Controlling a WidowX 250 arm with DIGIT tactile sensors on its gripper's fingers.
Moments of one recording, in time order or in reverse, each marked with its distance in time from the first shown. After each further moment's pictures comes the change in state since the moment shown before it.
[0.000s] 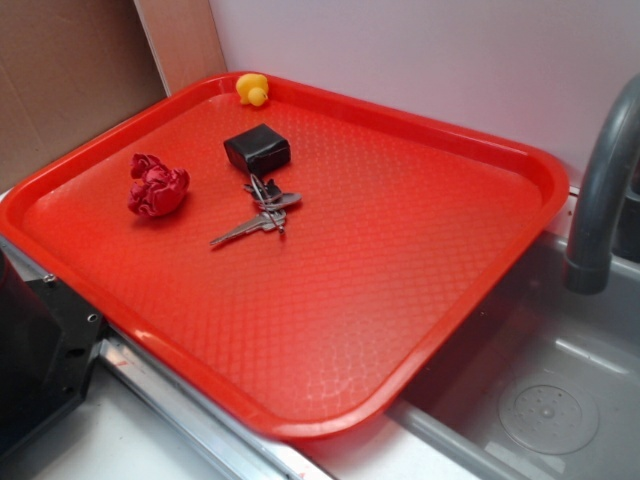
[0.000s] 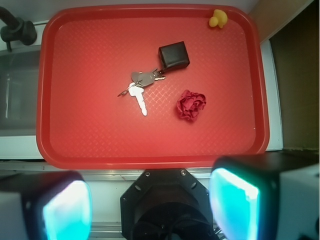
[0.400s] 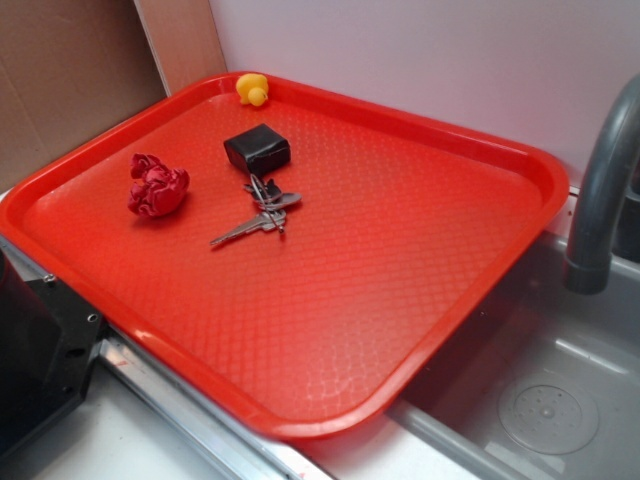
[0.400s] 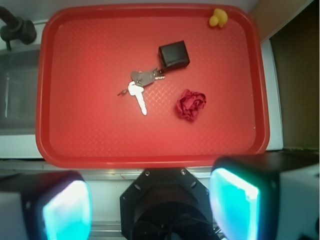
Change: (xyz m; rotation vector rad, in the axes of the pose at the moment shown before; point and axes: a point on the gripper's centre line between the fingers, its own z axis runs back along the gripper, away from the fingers) arm -0.002 0.002 -0.006 0.010 0.014 0.005
